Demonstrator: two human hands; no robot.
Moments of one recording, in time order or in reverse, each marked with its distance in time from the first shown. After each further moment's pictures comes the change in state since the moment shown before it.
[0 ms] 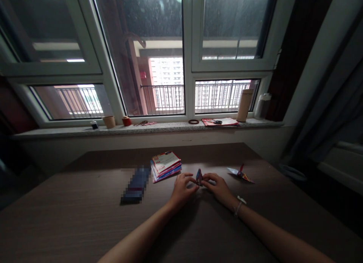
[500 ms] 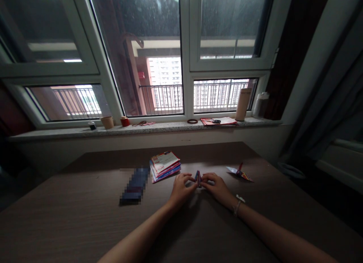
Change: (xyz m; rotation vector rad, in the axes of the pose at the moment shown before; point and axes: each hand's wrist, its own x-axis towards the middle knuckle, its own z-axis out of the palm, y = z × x) left_hand 0.001 -0.004 0.003 -0.021 0.045 -0.029; right_hand 0.000 -0.005 -0.001 -0.056 -0.034 -0.033
